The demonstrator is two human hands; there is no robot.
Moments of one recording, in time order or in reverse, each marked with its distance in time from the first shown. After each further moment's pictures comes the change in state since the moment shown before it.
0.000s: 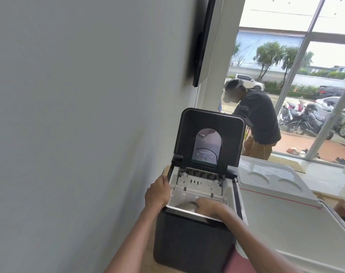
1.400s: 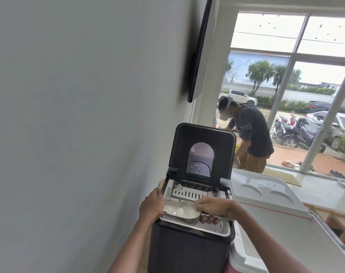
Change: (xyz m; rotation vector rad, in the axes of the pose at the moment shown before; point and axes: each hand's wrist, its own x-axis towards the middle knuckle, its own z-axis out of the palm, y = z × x) left_hand 0.003 -0.003 0.002 -0.050 -0.039 -0.004; right_hand -0.045 0.021 -0.044 0.595 -0.142 -0.130
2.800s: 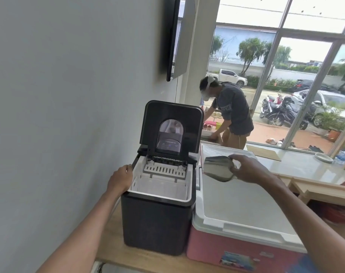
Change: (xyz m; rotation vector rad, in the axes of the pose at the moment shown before) left_hand -0.001 0.001 0.005 0.091 0.111 0.005; right_hand -0.141 0.094 -0.090 -0.508 0.824 0.105
